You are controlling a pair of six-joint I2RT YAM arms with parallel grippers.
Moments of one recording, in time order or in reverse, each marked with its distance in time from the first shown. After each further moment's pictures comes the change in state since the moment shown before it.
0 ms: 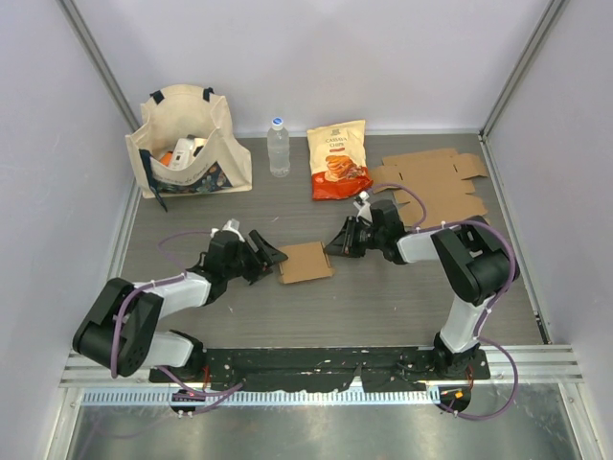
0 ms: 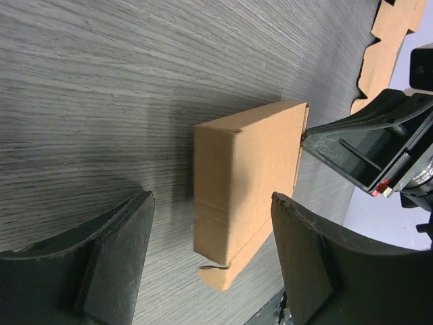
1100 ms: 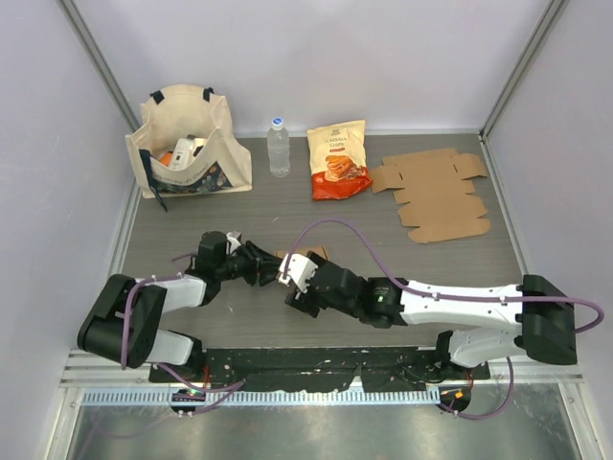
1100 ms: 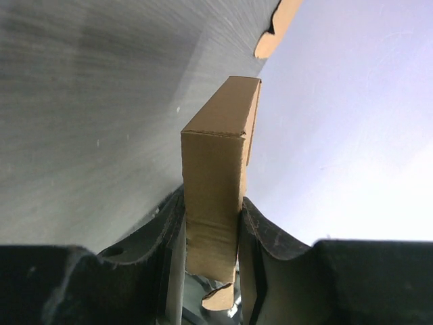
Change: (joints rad) left arm 0.101 0.066 -0.056 0.196 0.428 -0.441; right arm 0.810 -0.512 0.077 -0.474 0.867 -0.836
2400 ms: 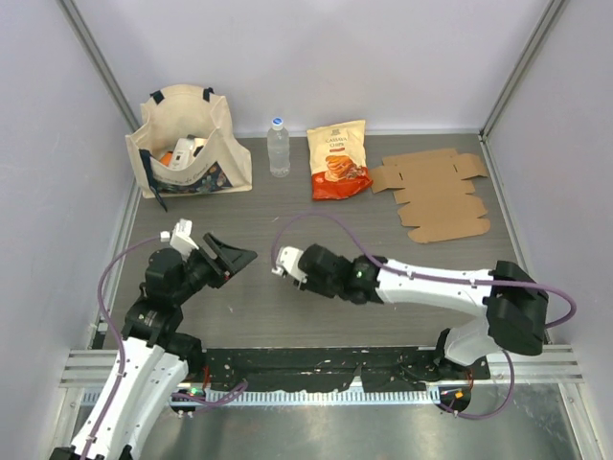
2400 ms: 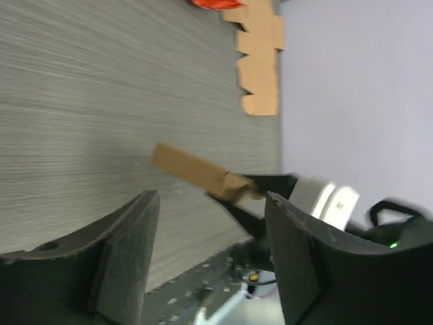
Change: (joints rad) left arm 0.063 -0.932 0.161 -0.883 -0.290 0.462; right arm -0.052 0.168 0.135 -0.293 0.041 -0.172
